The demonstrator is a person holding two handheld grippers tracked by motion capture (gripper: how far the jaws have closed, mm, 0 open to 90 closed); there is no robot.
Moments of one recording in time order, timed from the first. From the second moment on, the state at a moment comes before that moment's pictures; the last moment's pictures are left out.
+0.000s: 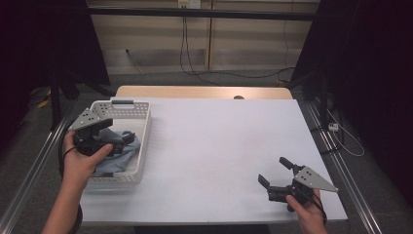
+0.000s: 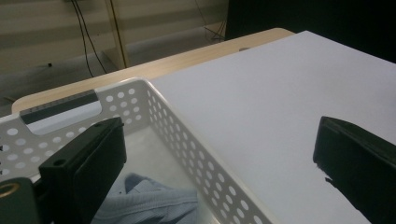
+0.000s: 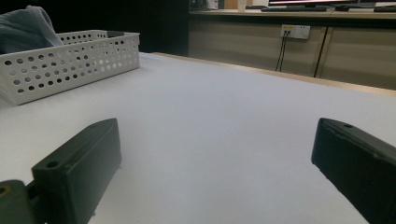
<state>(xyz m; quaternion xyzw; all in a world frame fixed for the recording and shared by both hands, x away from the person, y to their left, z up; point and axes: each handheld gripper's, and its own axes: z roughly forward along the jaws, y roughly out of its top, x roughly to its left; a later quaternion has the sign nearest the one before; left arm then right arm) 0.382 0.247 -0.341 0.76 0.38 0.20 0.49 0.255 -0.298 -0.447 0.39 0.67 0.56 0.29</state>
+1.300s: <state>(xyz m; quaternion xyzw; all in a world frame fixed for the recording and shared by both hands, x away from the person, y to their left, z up) 0.405 0.270 -0.326 0.78 0.40 0.21 0.44 0.255 -0.297 -0.446 0.39 0.67 0.56 0.29</state>
